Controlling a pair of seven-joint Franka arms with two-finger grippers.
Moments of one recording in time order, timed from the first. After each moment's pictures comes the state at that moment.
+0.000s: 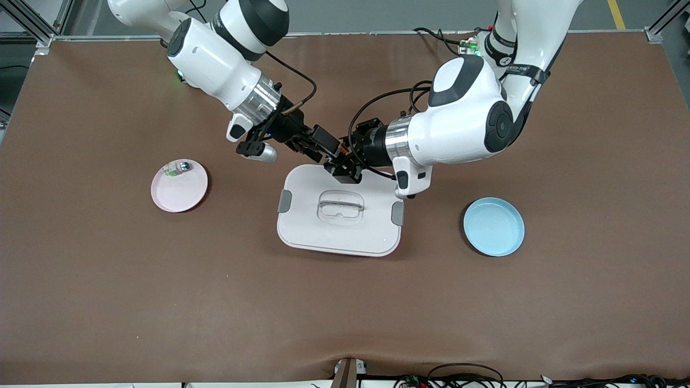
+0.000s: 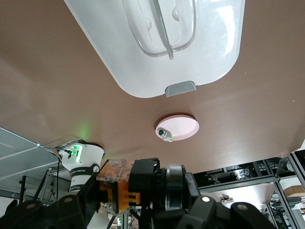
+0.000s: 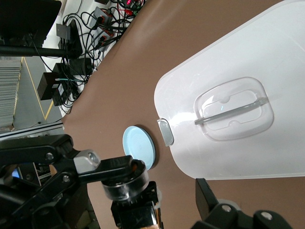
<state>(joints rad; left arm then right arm) -0.28 0.47 -0.40 -1.37 -0.64 2.00 -1.54 0.73 0.14 -0.04 -1.88 0.71 2.62 0.70</state>
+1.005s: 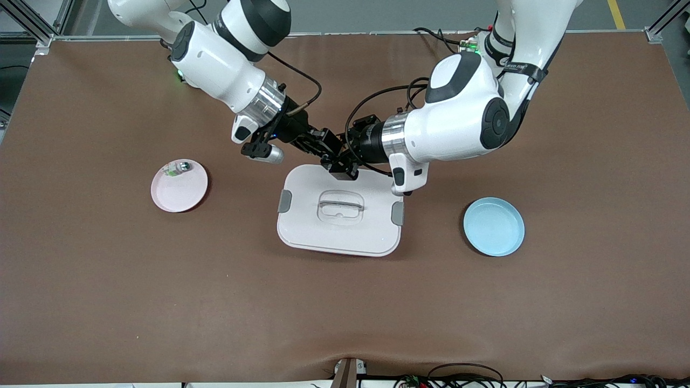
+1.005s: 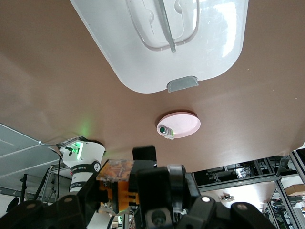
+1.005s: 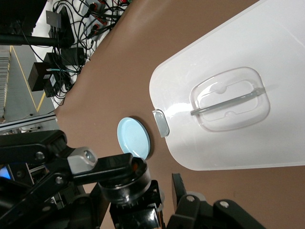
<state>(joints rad) -0.29 0.47 -0.41 -1.36 -0.64 2.00 -1.55 0.72 0.14 -0.05 -1.85 0.71 2.52 0.70</state>
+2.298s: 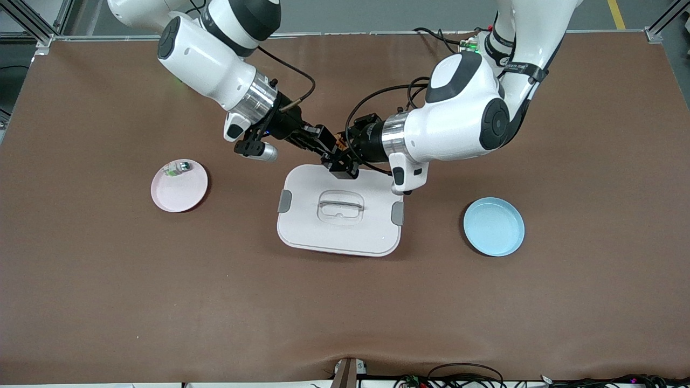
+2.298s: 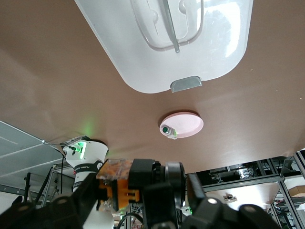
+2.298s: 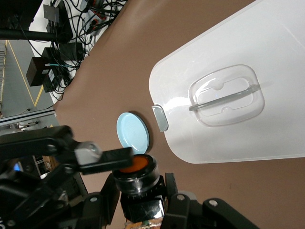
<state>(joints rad) -0.28 0.47 -0.41 -1.36 -0.64 1.97 -1.55 0.71 0.12 -0.06 -1.85 0.71 2.48 0.69</state>
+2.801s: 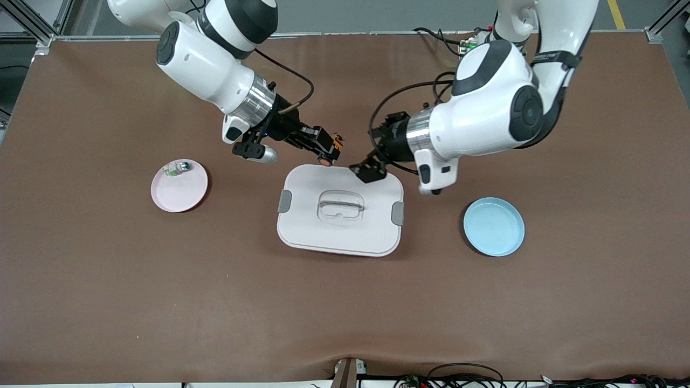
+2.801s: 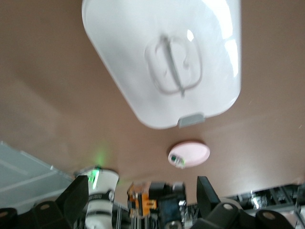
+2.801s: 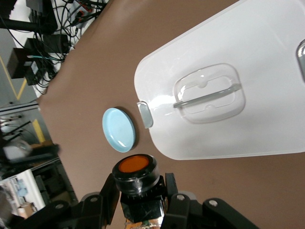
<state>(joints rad) -0.22 0.40 -0.38 -1.36 -0.48 1.85 -1.55 0.70 0.11 -0.07 -1.85 0.64 2.40 0.68</state>
